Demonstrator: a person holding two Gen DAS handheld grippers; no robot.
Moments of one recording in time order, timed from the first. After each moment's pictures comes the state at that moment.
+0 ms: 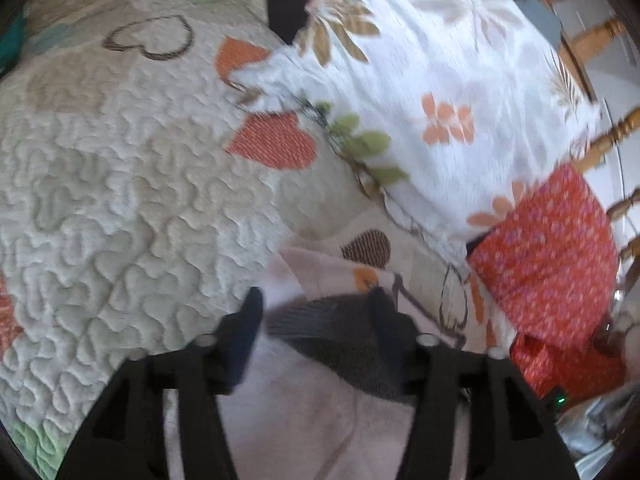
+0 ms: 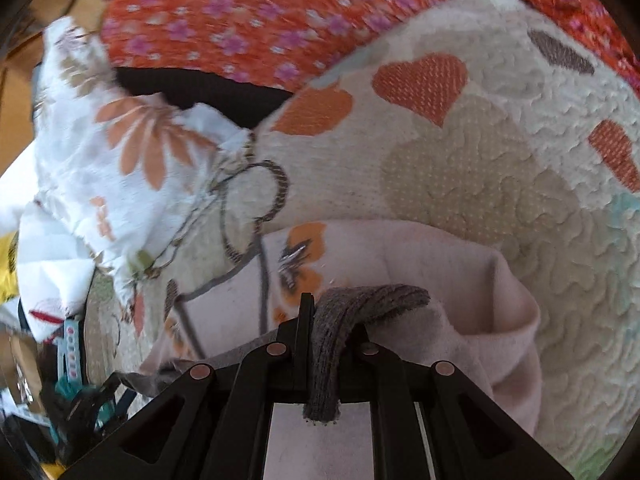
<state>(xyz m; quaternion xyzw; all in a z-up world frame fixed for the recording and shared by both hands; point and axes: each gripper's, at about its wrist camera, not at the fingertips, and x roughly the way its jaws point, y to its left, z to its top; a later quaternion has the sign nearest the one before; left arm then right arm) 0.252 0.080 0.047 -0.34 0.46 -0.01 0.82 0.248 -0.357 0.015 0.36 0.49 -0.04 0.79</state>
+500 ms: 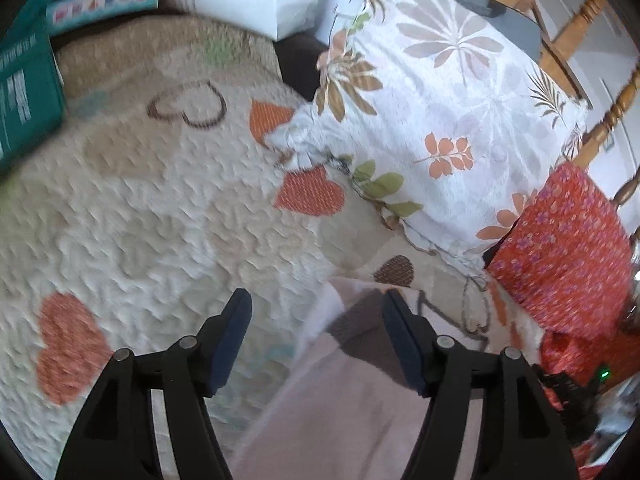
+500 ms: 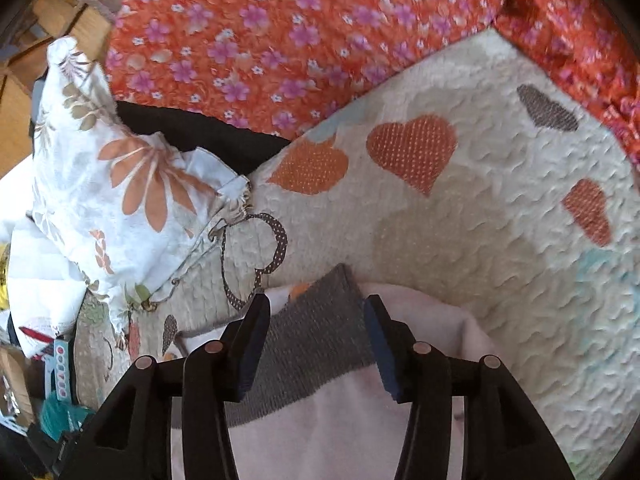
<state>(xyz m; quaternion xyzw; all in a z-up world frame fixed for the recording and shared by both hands) 0.217 0.110 0.088 -0.25 0.42 0.02 0.87 0.243 -0.365 0.064 0.32 0.45 -0.07 0.83</state>
